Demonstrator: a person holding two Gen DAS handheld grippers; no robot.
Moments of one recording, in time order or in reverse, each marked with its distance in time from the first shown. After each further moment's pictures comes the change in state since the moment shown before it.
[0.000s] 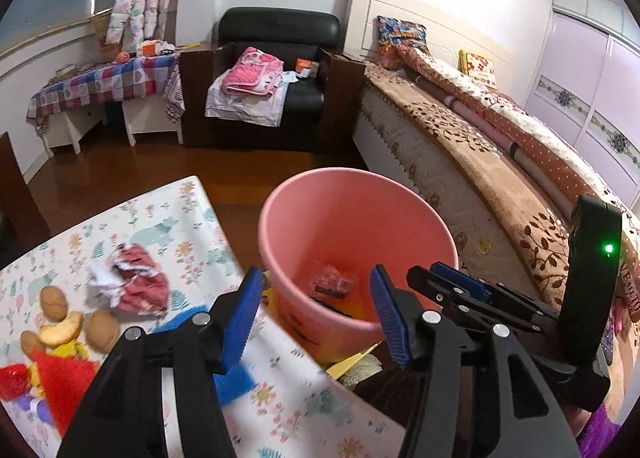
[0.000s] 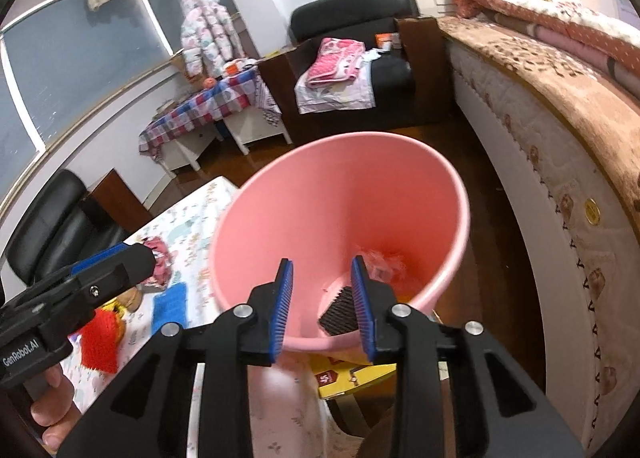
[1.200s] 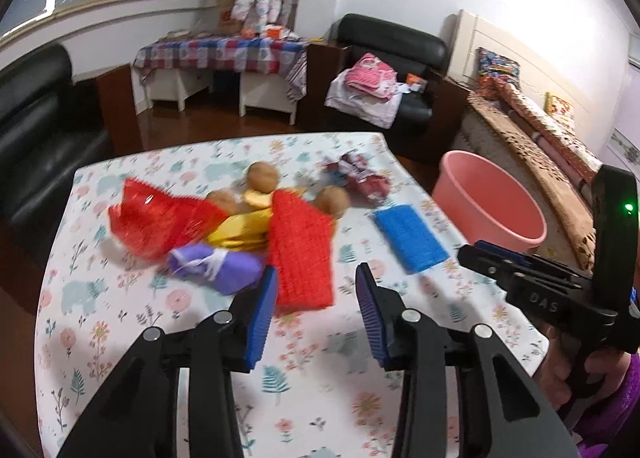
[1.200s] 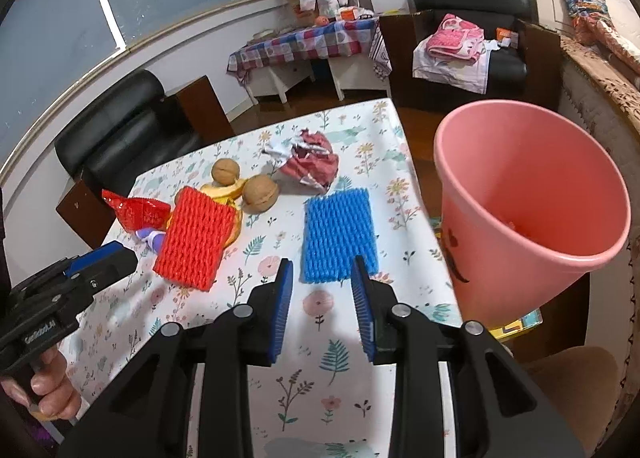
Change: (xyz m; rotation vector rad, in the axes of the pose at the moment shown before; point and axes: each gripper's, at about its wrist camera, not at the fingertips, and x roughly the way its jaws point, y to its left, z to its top) left arm -0.133 0.135 -0.124 -0.231 -0.028 0.266; right arm 0.001 0.142 -0.067 -0.288 0.167 0.205
